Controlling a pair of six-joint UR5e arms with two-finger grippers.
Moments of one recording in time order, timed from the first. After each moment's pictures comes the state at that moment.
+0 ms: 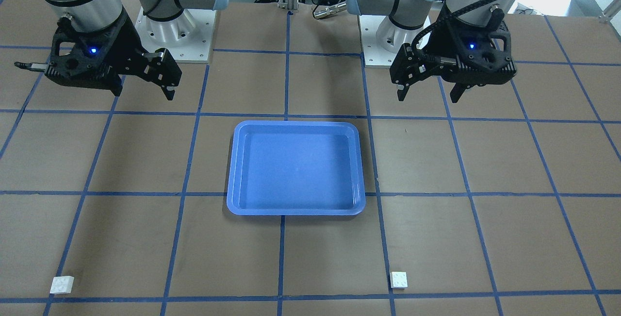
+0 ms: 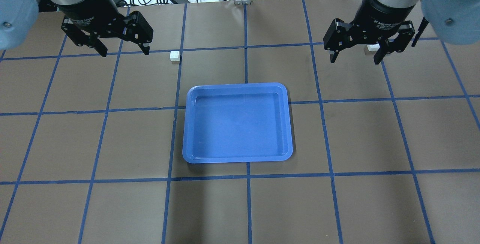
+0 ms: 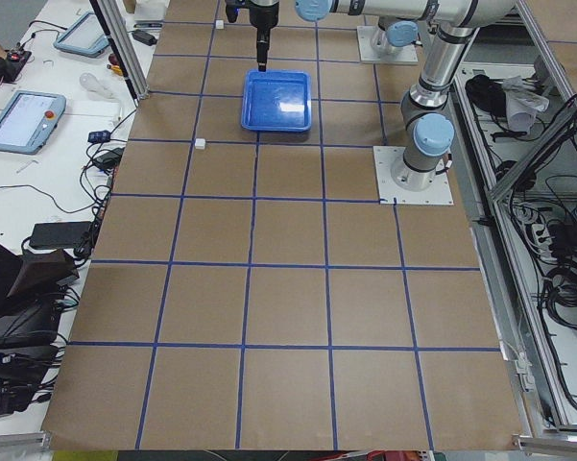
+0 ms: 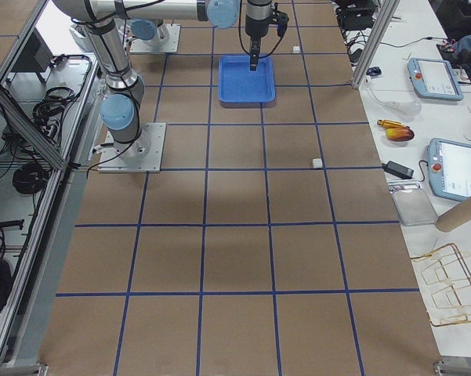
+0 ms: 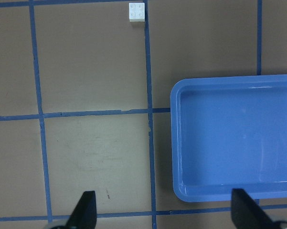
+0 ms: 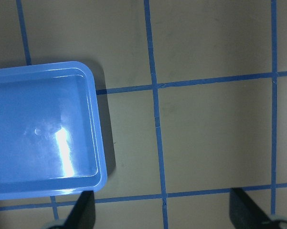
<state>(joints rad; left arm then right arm) -1.57 -1.59 -1.50 -1.56 1.57 0.01 1.56 -1.56 1.57 -1.57 -1.55 0.08</state>
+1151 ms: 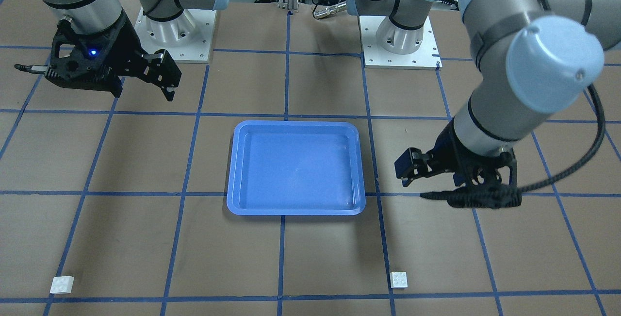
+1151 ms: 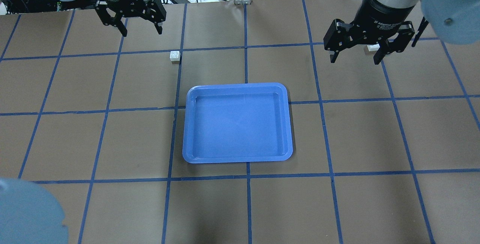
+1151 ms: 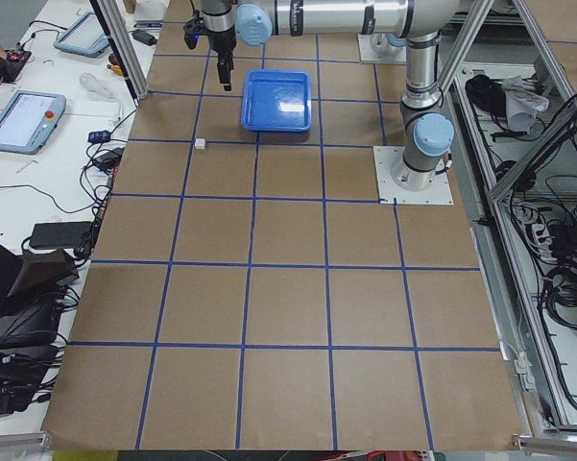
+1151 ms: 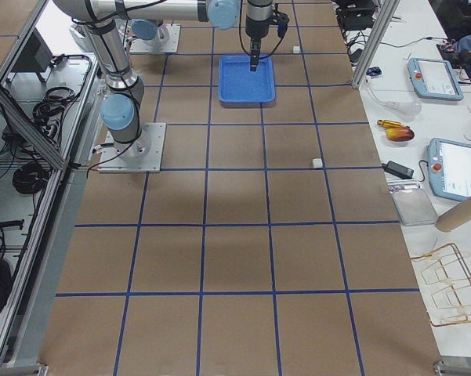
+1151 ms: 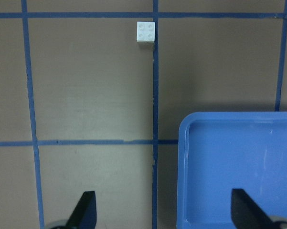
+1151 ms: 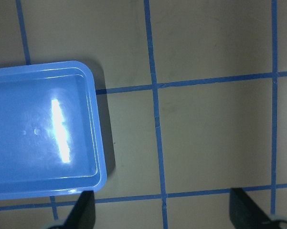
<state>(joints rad) -1.55 -1.98 -1.22 -1.55 1.57 0.00 1.55 -1.56 1.57 -1.57 -1.54 0.06</state>
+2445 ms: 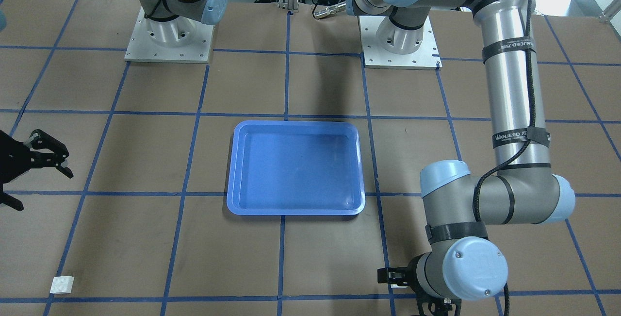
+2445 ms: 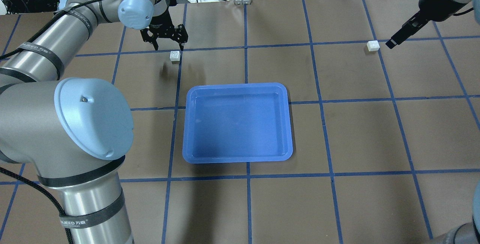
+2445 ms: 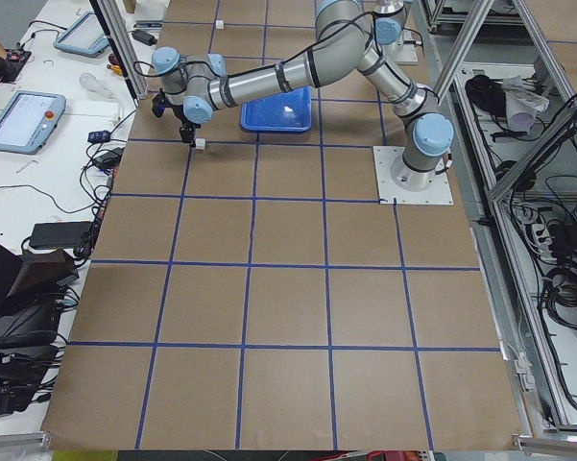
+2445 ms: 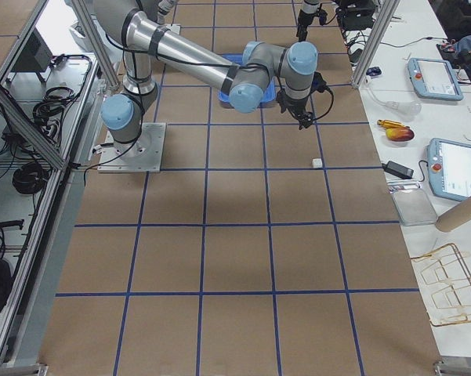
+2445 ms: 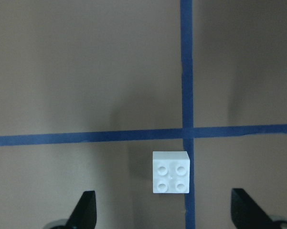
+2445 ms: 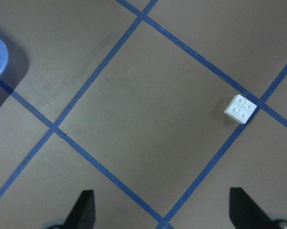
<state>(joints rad) -1.55 -2.41 -1.09 -1.30 1.60 0.09 1.18 -1.27 1.54 -1.88 -1.34 -1.16</state>
